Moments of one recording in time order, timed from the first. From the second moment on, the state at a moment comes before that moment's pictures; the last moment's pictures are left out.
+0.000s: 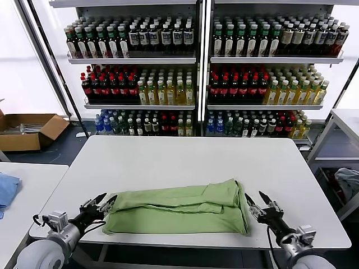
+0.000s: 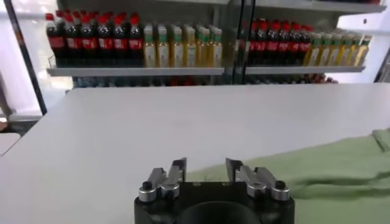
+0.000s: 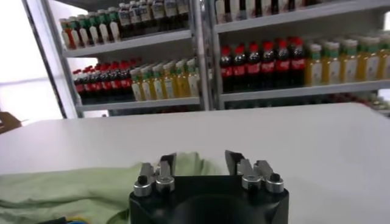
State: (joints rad) left arm 1.46 -0.89 -0.59 -1.99 -0.70 0.39 0.02; right arm -1.57 1.17 0.74 2.01 0.50 -0.17 -0.20
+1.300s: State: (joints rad) left arm 1.51 -1.17 -0.42 -1.93 -0.43 0.30 -0.23; right arm -1.69 1.17 0.86 2.04 0.50 0.00 -0.25
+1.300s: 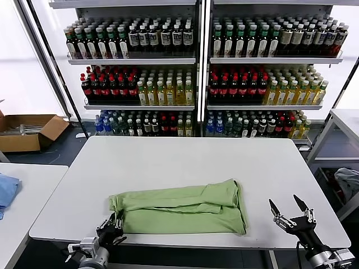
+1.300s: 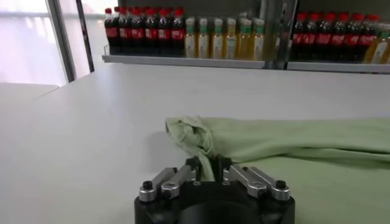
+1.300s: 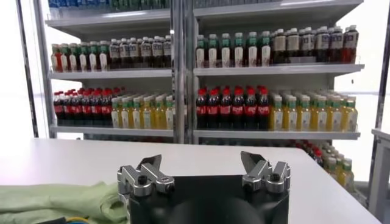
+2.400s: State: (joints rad) left arm 1.32 -0.80 -0.73 -1.76 -0.58 0.27 -0.06; right arm -1.70 1.15 0.88 2.08 0.53 0.01 -0.26
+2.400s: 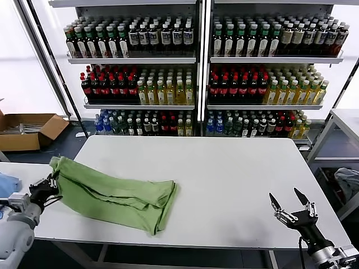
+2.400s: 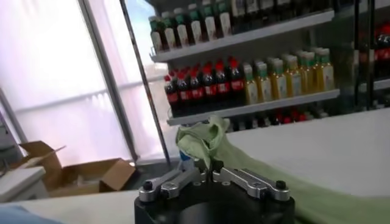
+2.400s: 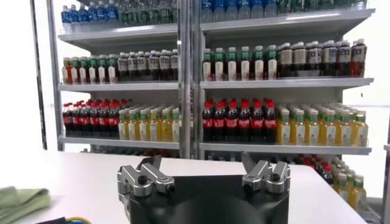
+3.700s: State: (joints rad) left arm 1.31 -1.20 -0.25 -1.97 -0.57 0.31 -0.17; right arm -1.72 1.20 0.87 2.07 0.49 0.01 -0.27
